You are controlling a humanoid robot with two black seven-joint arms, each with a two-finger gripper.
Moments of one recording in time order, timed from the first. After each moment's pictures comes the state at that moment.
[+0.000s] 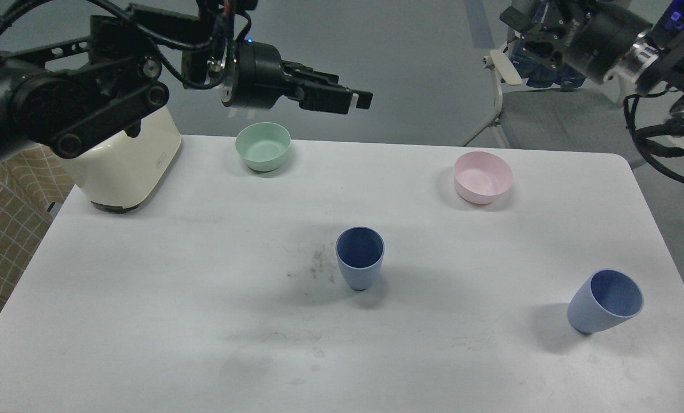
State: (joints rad) left arm -1.31 0.56 -0.30 -1.05 1.31 -0.47 -0.49; right arm 1.22 -0.71 0.21 0.93 -0.53 0.42 0.49
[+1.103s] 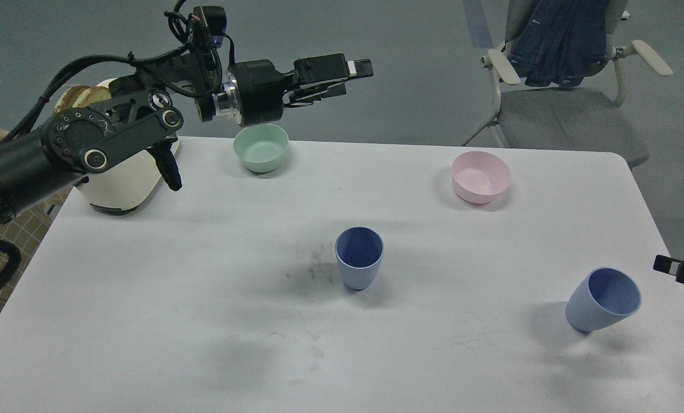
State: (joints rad) left arm -1.19 0.45 -0.29 -0.97 1.00 -0.40 -0.49; right arm 0.81 -1.36 -0.04 1.40 -1.23 0.10 0.49
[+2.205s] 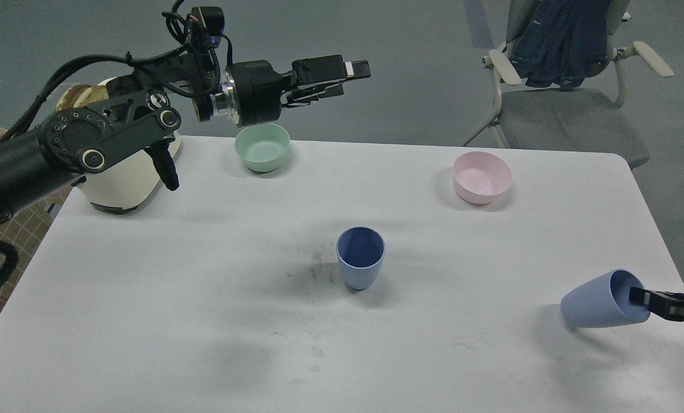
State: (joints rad) left arm -1.19 0.46 -0.29 -0.97 1.01 -0.40 -0.49; right arm 0.77 -1.28 -0.04 1.38 -1.30 0.10 0.46
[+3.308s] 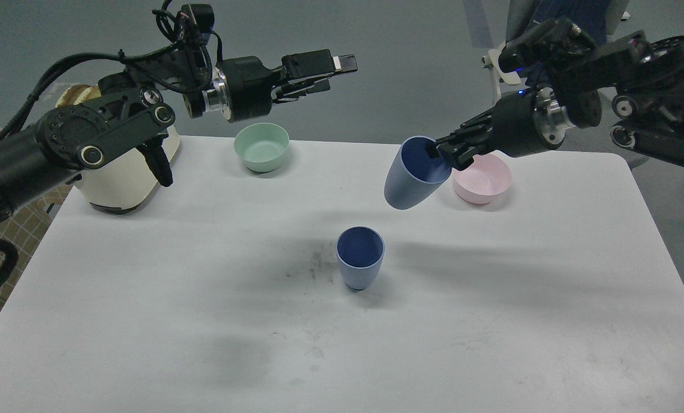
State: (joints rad) left arm -1.19 0.46 -0.28 -0.90 1.01 -0.40 -0.49; right arm 1.76 -0.43 -0.54 1.16 -1.26 0.31 0.47
